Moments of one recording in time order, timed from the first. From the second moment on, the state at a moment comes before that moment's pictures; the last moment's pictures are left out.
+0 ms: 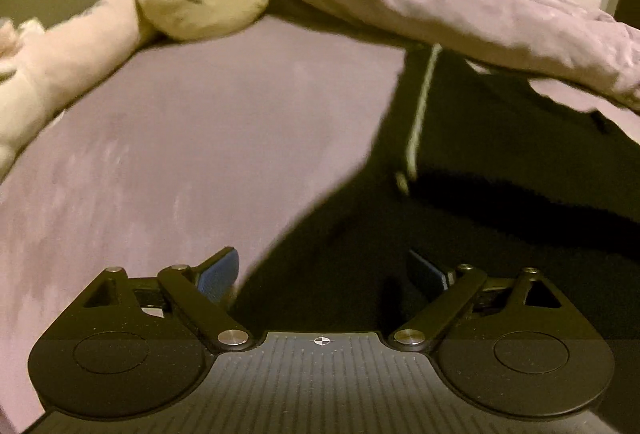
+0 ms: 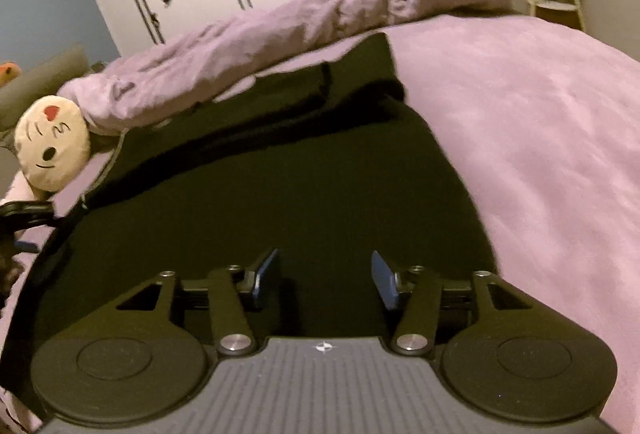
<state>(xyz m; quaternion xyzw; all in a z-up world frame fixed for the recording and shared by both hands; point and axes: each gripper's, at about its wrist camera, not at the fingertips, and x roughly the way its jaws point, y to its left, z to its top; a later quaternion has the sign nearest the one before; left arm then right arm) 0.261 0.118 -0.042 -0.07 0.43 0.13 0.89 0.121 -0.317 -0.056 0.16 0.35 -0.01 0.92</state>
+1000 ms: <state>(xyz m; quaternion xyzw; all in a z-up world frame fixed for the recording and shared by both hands) 0.114 0.149 -0.051 -0.17 0.48 0.06 0.86 0.054 -0.350 -0.053 0.22 0.39 -0.03 0.89</state>
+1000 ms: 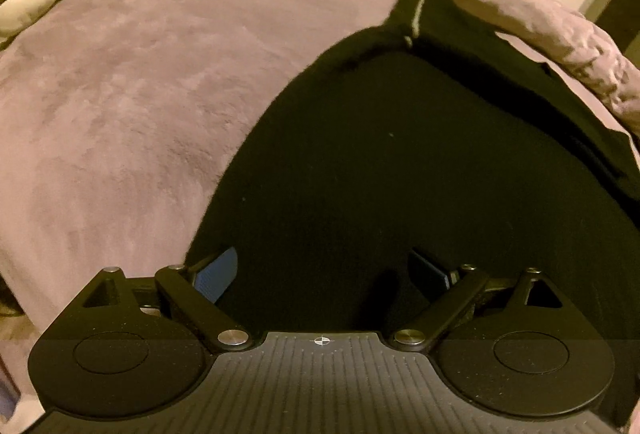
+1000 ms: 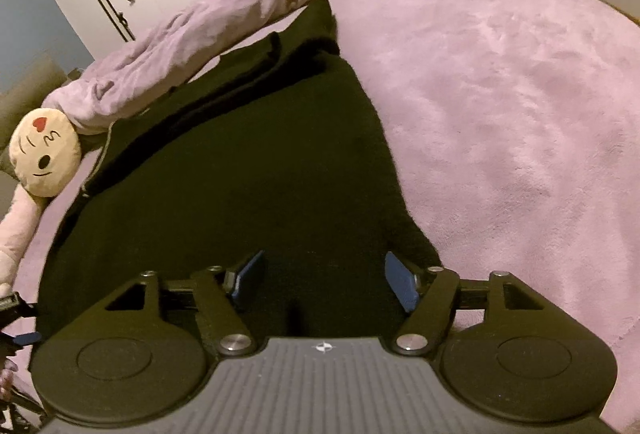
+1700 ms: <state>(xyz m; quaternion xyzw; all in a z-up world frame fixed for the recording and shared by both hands) 0.099 0.189 -0.048 -0.25 0.48 0.02 0.84 0.048 -0.381 -0.048 0.23 0.42 0.02 0.88</state>
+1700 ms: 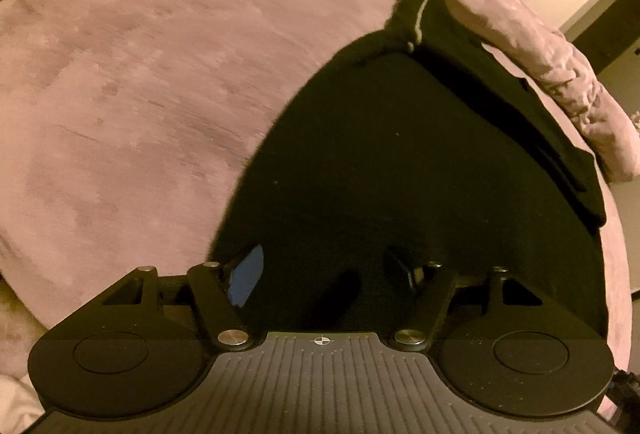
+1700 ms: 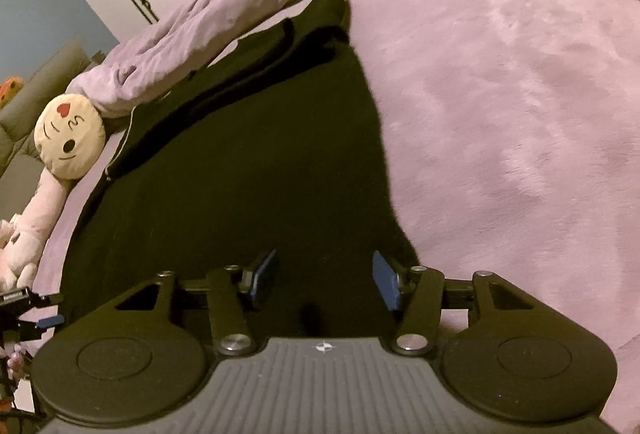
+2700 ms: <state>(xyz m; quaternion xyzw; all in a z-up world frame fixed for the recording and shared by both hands) 0.097 0.203 -0.064 -0.27 0.51 -0.02 0.81 0.049 -0.390 -0.064 0.21 0.44 0.06 0.87</state>
